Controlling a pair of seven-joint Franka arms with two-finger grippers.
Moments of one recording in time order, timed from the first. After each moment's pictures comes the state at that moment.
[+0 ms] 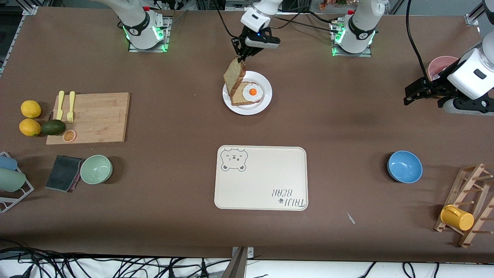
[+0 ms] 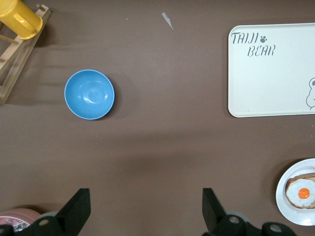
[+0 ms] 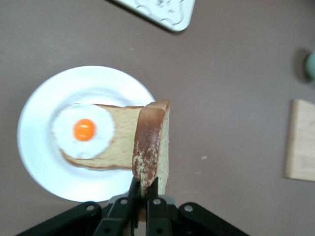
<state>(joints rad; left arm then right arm) 0.02 0.05 -0.08 -1.56 -0.02 1.57 -0.02 0.59 0.49 0.75 -1.68 -0.64 1.69 1.28</state>
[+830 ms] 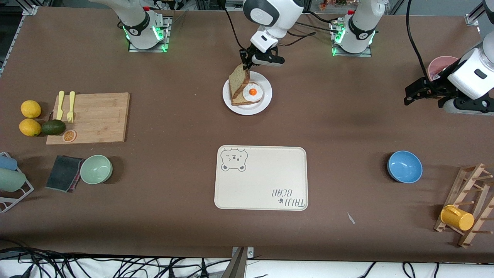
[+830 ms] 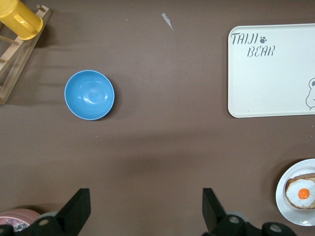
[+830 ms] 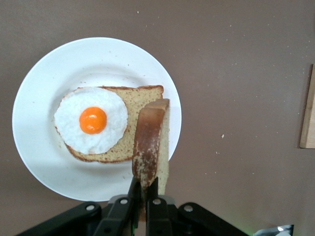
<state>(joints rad) 0.02 0.05 -0.08 -1.55 -0.02 1.57 -0.02 0.70 0.66 0.65 -1.51 -0.59 1.59 1.30</state>
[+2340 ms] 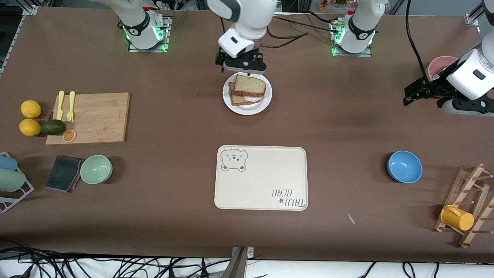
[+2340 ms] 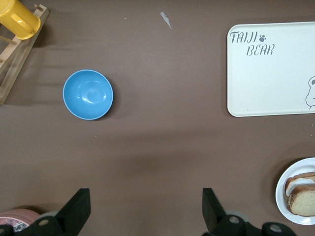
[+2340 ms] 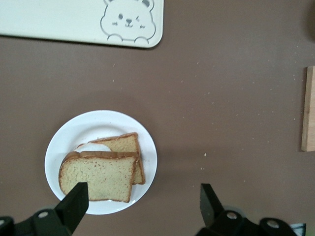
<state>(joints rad) 0.01 0.06 -0.08 -1.55 -0.02 1.57 -0.02 0.58 0.32 0.41 -1.56 -0.26 1.69 1.04</state>
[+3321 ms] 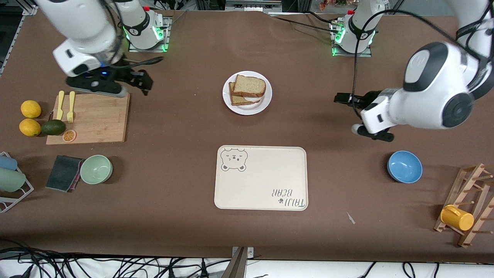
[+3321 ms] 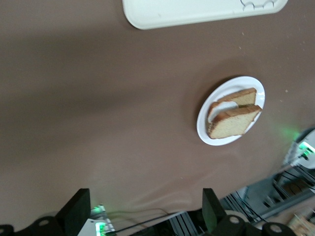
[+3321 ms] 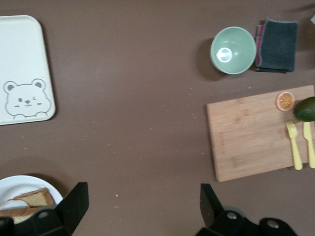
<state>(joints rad) -0.08 0.36 -0.14 -1.58 -0.39 1.43 -0.02 0.01 -0.04 0.32 -1.75 -0.08 1.68 0.47</state>
